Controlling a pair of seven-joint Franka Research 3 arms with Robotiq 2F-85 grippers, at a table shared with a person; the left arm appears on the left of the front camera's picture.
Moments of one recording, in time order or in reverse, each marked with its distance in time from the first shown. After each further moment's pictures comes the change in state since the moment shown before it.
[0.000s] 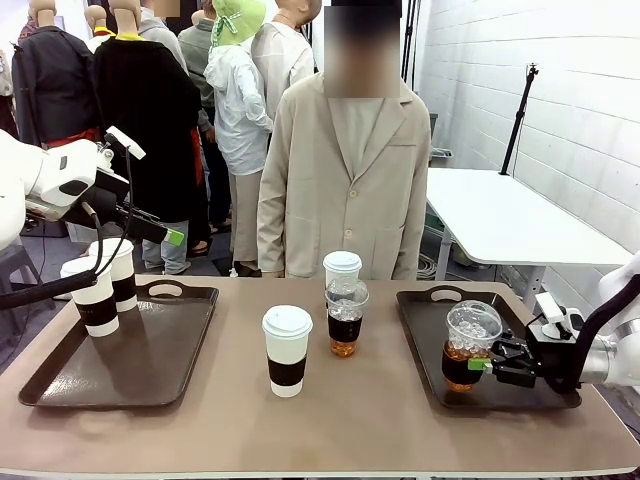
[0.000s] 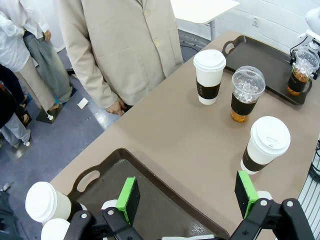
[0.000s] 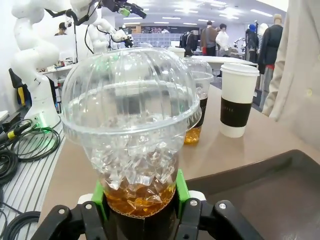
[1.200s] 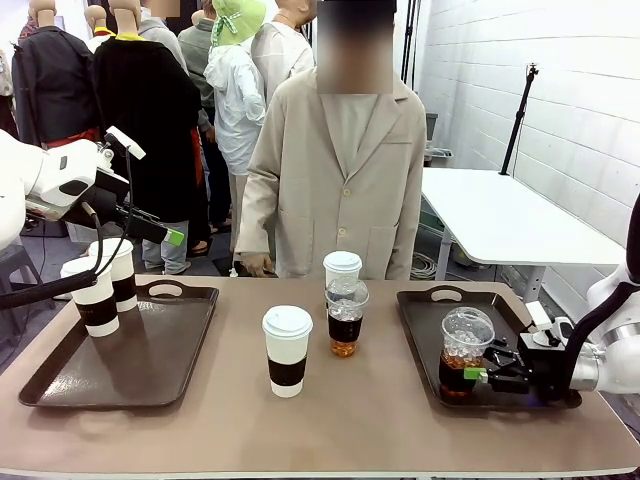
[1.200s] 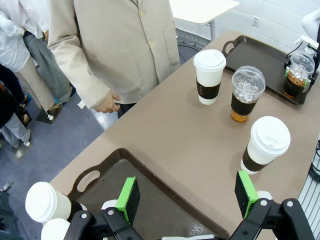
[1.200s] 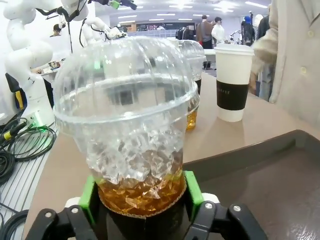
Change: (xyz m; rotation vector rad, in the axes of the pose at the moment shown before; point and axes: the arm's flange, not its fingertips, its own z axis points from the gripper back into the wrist) left arm 0.000 0.000 0.000 0.000 0.000 0.000; right arm -0.029 -0.008 -0.006 -0.017 0.009 -0.055
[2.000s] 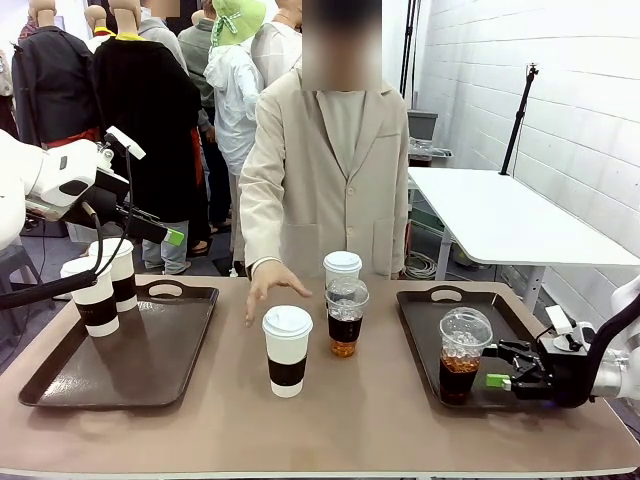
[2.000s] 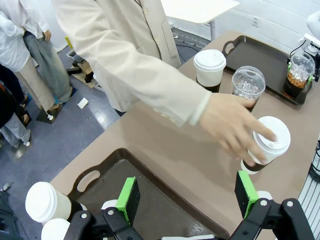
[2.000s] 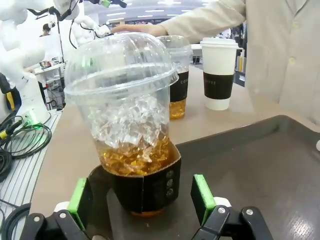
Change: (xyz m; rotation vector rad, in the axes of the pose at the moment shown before) left arm 0.000 0.000 0.000 0.000 0.000 0.000; right arm 0.000 0.010 0.035 -0.065 0.019 -0.013
